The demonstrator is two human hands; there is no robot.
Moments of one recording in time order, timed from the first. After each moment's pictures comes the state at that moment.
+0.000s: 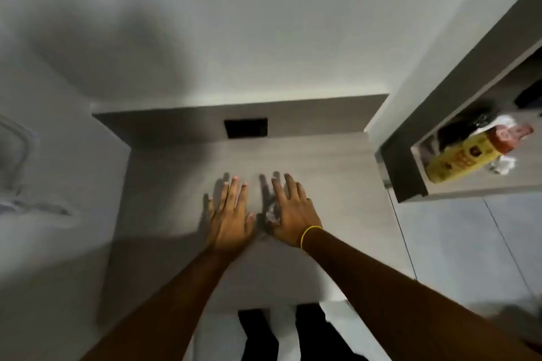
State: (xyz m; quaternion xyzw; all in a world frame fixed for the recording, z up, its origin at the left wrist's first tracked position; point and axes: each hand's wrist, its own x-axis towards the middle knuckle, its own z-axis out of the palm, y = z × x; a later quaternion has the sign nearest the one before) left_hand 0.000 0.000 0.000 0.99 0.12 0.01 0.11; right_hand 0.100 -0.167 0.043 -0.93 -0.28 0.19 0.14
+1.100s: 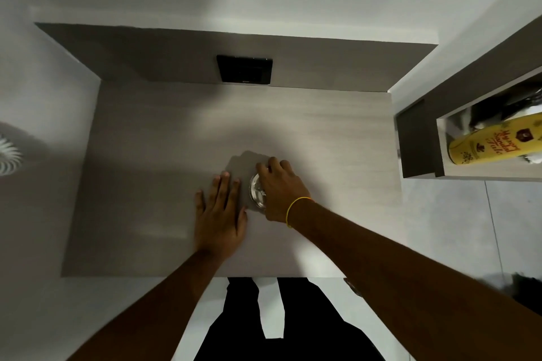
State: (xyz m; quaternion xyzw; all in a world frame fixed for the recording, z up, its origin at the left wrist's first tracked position) left_hand -0.055 -0.040 -0.088 0.97 0.20 -0.02 0.14; right_hand 0.110 -0.159 -0.004 -0.87 -0.39 0.29 0.04
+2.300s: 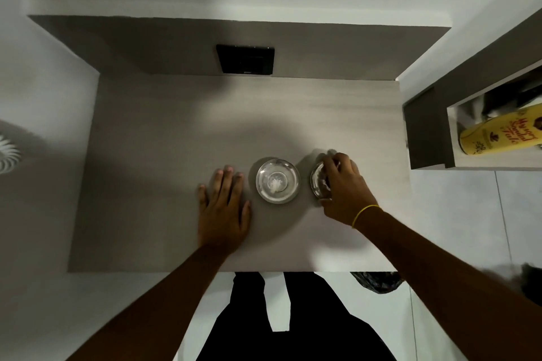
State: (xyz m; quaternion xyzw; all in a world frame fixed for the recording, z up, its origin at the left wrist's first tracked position) left_hand -0.056 -0.038 -0.090 0.97 0.19 0.01 0.12; right_hand 0.141 -0.265 -0.001 -0.92 -0.27 0.26 0.10
